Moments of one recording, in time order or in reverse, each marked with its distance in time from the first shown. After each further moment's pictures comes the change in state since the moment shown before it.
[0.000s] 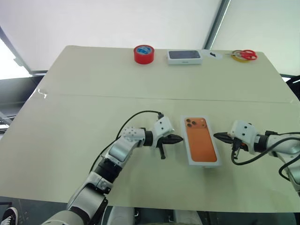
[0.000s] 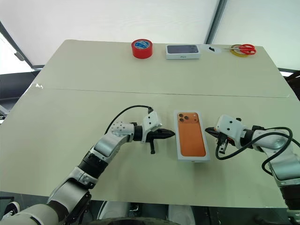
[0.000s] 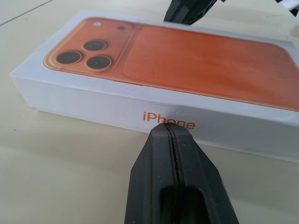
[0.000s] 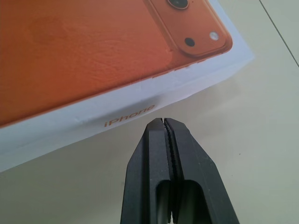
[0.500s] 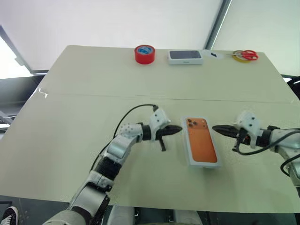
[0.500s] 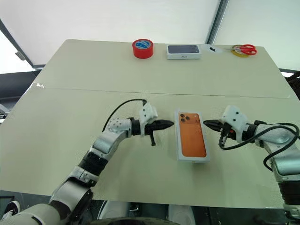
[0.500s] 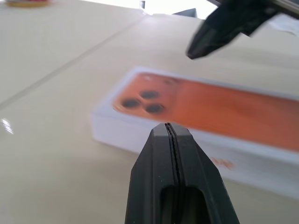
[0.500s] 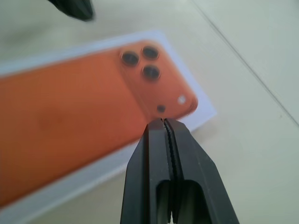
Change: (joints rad) left arm -0.088 -0.072 0.092 0.072 -0.043 -0.042 0.080; right arm -0.065 0.054 -0.077 -0.014 0.182 0.099 0.040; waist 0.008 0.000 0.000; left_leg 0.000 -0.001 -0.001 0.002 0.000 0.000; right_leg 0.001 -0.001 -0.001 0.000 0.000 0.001
